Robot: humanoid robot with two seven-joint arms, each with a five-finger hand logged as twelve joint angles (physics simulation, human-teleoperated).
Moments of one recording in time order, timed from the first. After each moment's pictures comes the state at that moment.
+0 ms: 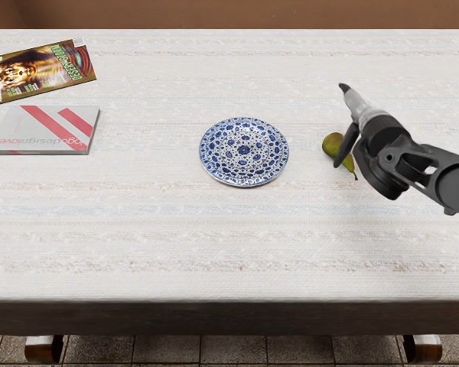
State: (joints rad) left arm 0.04 0.00 0.04 -0.41 0.09 0.28 0.04; right arm 1.07 -0.40 0.22 1.12 -1.08 -0.36 -0.61
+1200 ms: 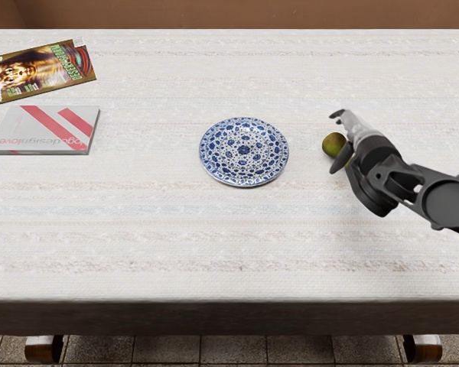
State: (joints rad) left arm 0.04 0.00 0.04 -0.41 0.09 0.28 0.04; right arm 1.01 -0.37 0.20 1.09 -1.07 -0.41 -0.61
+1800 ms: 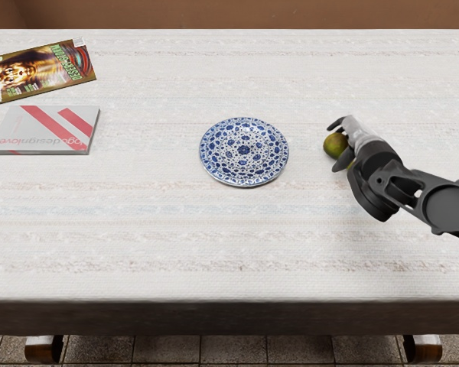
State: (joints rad) left arm 0.04 0.00 0.04 -0.41 0.09 0.28 0.04; right arm 0.99 -0.37 0.20 1.09 -1.07 -0.42 -0.61
